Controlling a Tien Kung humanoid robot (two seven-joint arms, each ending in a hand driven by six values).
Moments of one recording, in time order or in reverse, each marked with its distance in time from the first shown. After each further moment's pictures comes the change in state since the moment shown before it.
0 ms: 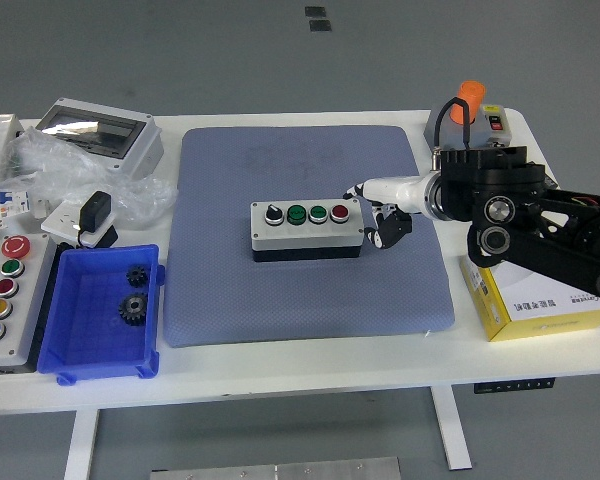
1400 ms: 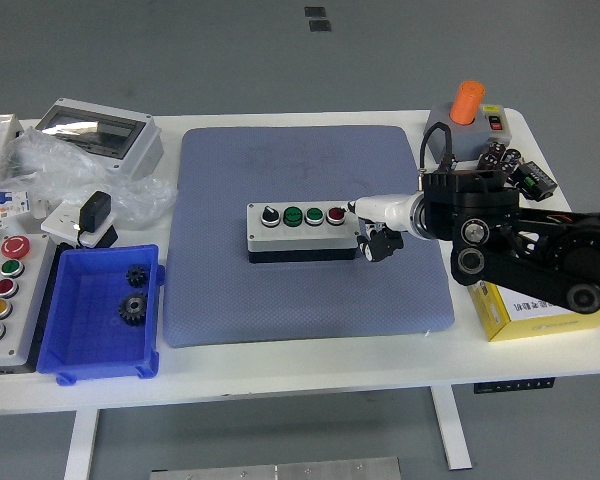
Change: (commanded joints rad) left arm -0.006 0.001 -0.004 0.000 0.006 -0.003 -0.001; right arm -0.016 0.049 -0.070 -0.031 -0.010 -0.049 0.000
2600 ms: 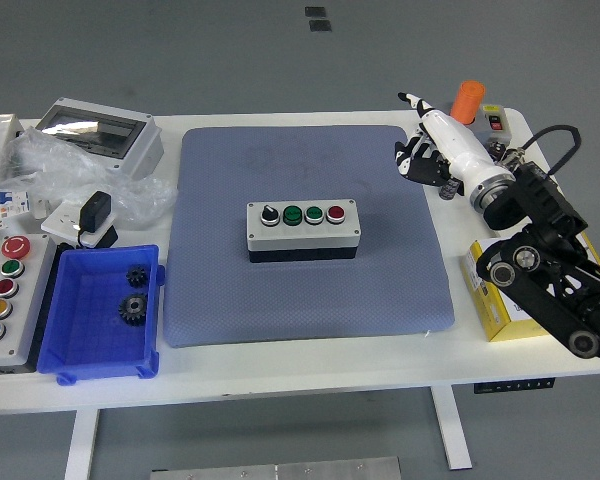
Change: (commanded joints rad) left arm 0.007 -0.023 0.065 0.000 -0.020 0.105 0.103; right arm -0.577 0.080 0.726 -0.060 -0.438 -0.580 0.396
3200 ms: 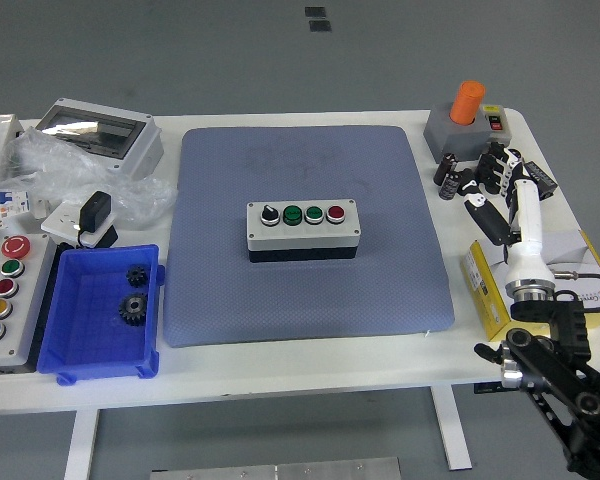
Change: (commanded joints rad) left arm 0.011 -0.015 0.022 0.000 -0.020 0.032 0.004; right arm -0.324 0.101 0.120 -0.024 0.649 -0.341 0.687
